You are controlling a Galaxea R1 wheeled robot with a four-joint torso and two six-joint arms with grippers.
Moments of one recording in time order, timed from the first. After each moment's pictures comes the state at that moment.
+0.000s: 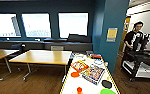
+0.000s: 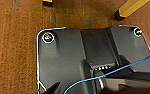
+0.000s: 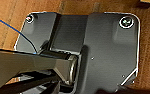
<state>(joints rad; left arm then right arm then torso) 1.51 3.04 -2.77 -0.05 -0.13 0.11 -1.56 3.07 -2.77 -0.07 0.07 -0.11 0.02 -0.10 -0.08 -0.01</state>
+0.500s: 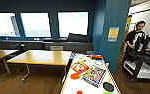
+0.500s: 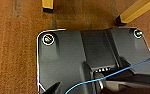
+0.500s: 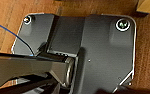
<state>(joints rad) 1.51 3.04 -2.77 -0.05 -0.13 0.11 -1.55 3.06 -2.77 -0.07 0.07 -0.11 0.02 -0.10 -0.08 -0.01</state>
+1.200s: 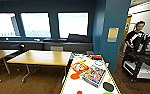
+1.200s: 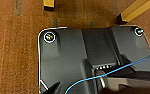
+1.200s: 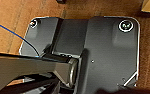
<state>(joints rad) 1.51 3.03 -2.76 -0.05 -0.13 0.11 -1.55 2.93 -2.55 -0.07 0.08 -0.11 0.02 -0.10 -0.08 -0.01</state>
